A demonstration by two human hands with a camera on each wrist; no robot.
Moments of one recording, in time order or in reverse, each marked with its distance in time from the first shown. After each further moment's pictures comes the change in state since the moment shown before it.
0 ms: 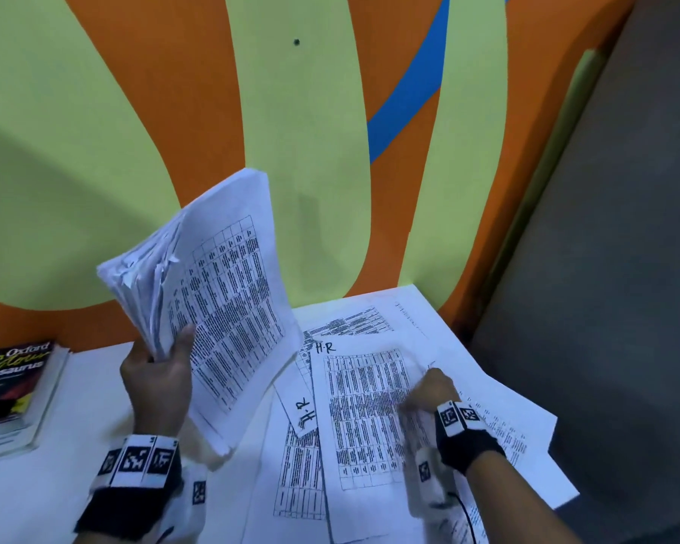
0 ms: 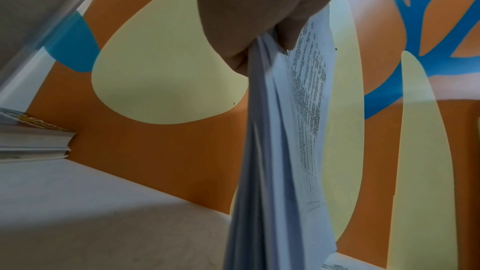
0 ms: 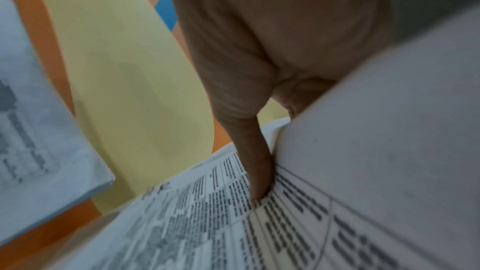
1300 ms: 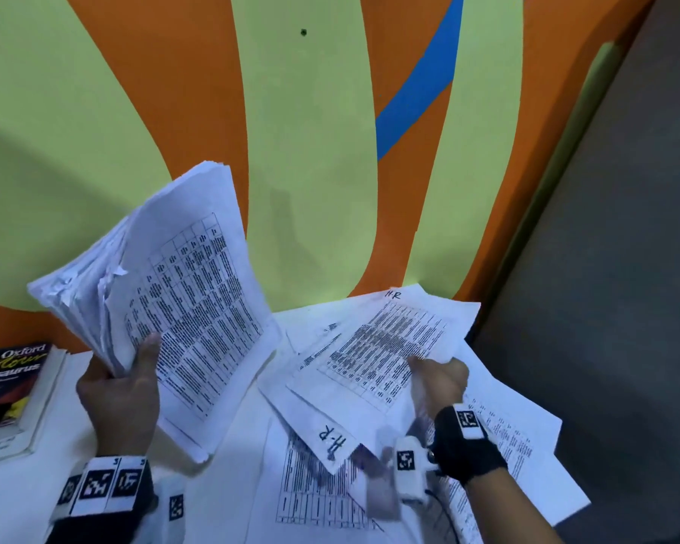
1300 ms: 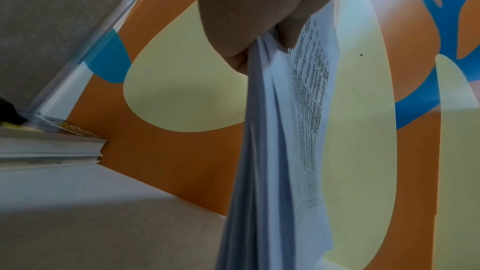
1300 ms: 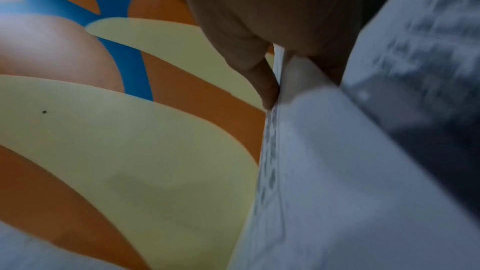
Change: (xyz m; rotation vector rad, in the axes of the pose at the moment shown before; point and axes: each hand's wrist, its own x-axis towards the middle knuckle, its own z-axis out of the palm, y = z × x) left_hand 0.011 0.000 -0.025 -0.007 0.081 -0.026; right_hand 0.023 -0.016 0.014 1.036 0.246 0.113
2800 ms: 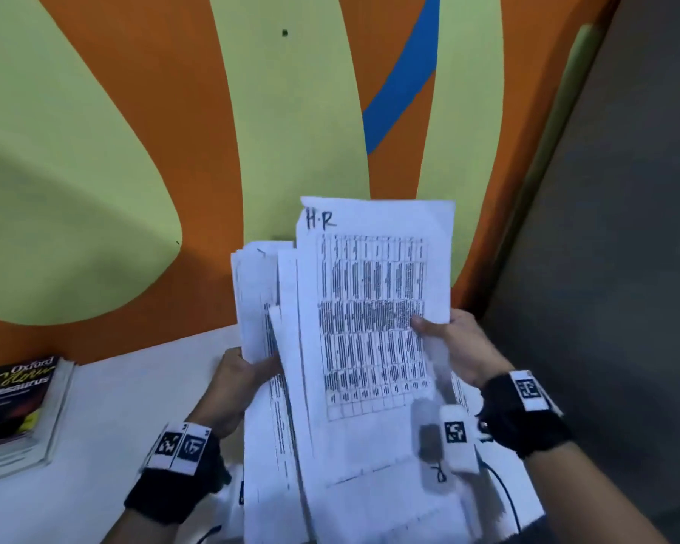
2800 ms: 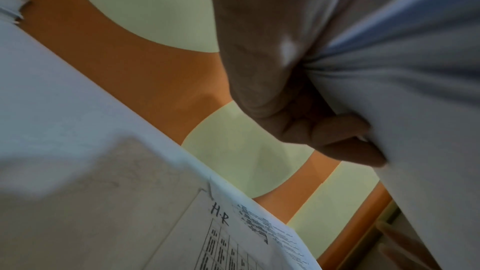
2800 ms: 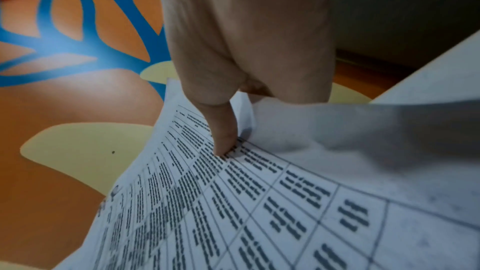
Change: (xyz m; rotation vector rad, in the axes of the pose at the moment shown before) left_hand -0.033 0.001 0.056 -0.080 -0.871 -0.340; right_hand -0.065 -0.084 -0.050 0.108 -0.604 -0.210
